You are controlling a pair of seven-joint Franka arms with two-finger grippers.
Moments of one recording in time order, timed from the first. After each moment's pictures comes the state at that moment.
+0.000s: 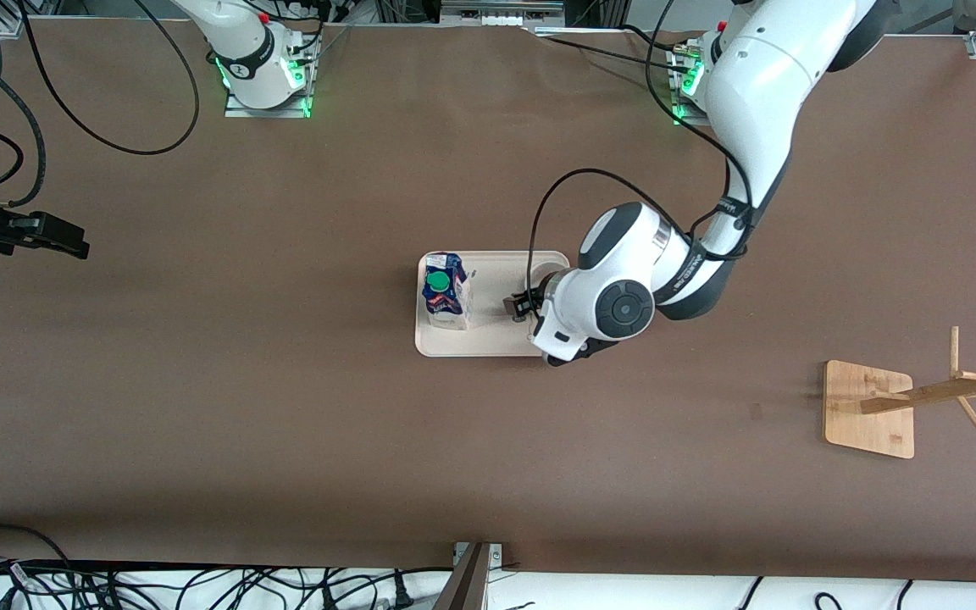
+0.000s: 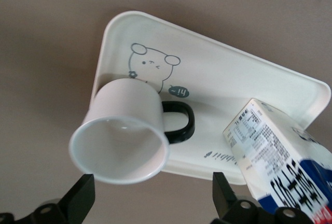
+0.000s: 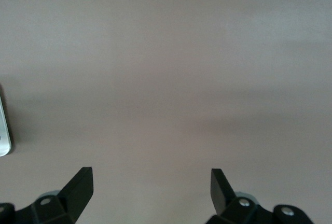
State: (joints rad) left arm -0.26 0.80 -0.37 -1.24 -0.15 1.78 -0.88; right arm 0.03 0.19 -0.06 -1.44 -0.04 1.56 0.00
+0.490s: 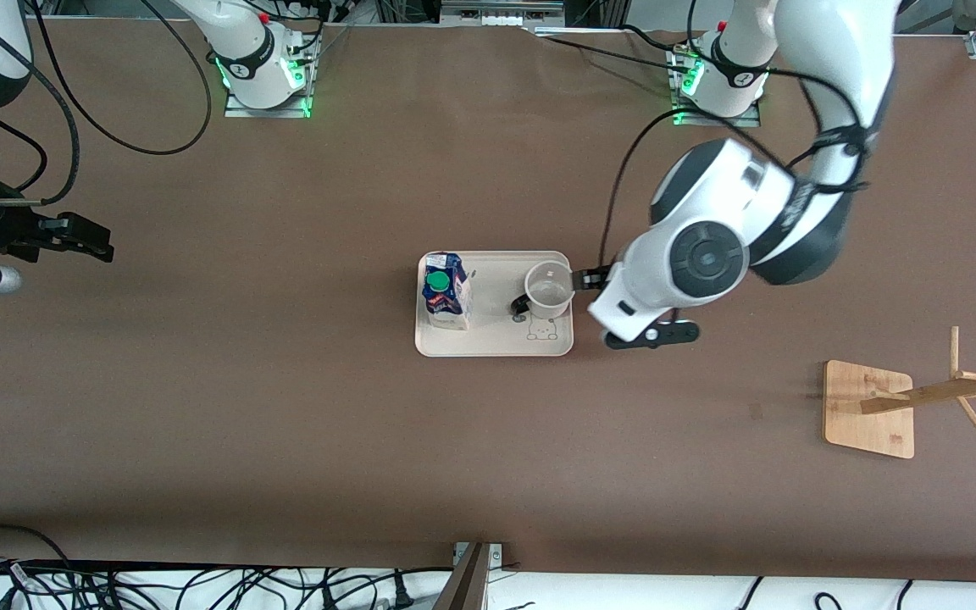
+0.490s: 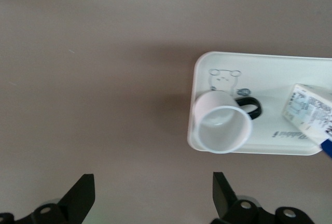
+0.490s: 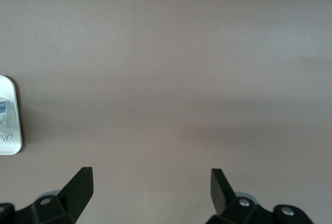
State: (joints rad) left arm -0.15 0.57 -0.36 -1.22 0.05 1.51 -0.54; right arm 0.03 0.19 -0.01 -1.44 -0.04 1.60 0.01
